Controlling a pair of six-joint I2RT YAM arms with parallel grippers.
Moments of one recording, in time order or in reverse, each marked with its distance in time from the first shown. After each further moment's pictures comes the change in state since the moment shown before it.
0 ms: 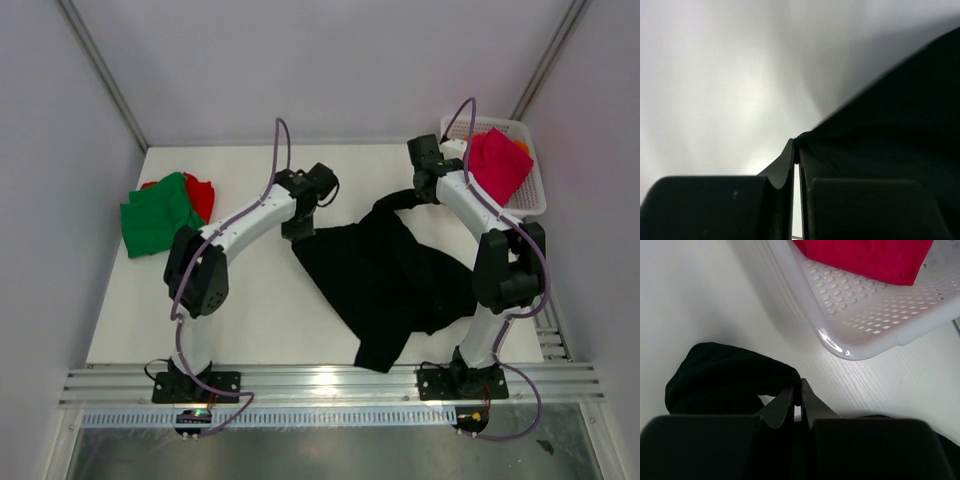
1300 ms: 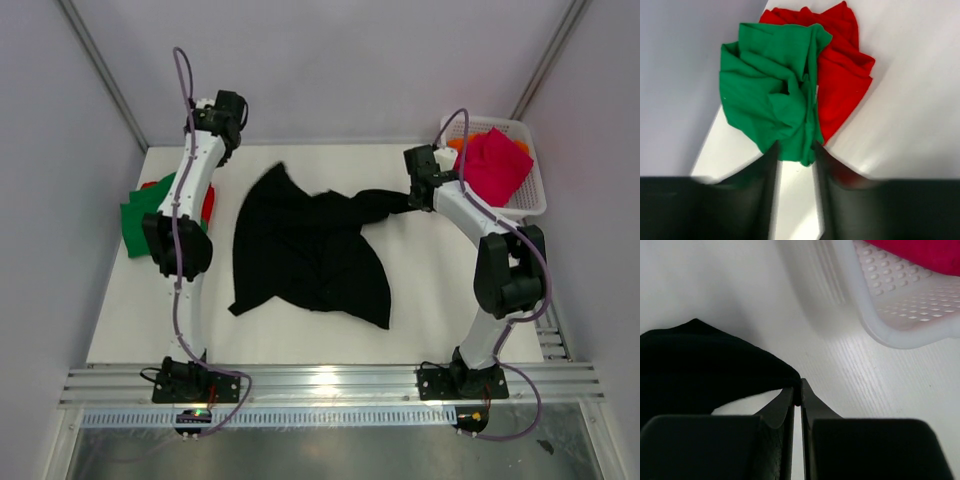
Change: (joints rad) left arm 0.489 0.233 0.665 -0.220 -0.496 0.272; right arm 0.027 -0.038 -0.118 0.132 -0.116 -0.047
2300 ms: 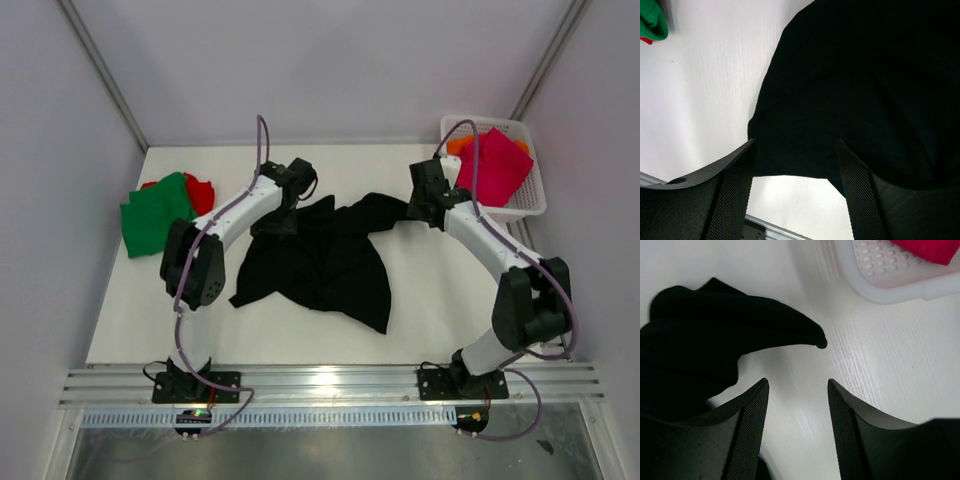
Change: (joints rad) left arm -0.364 -0.212 -0.639 0.082 0.359 -0.221; right arm 0.026 -0.195 -0.186 0.022 -0.020 -0.065
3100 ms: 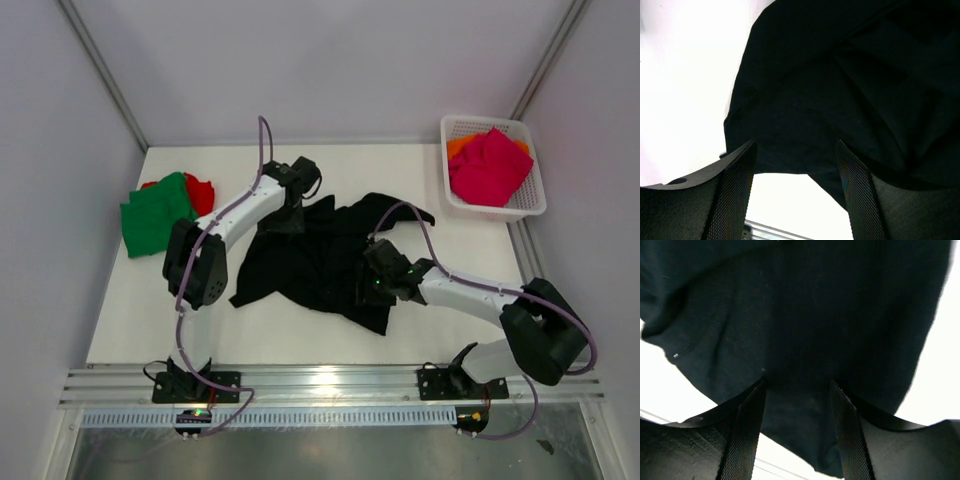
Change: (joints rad) left arm -0.010 0.014 0.019 0.025 0.071 -0.023; right arm 0.436 -0.250 -0.528 0.179 -0.475 0.216
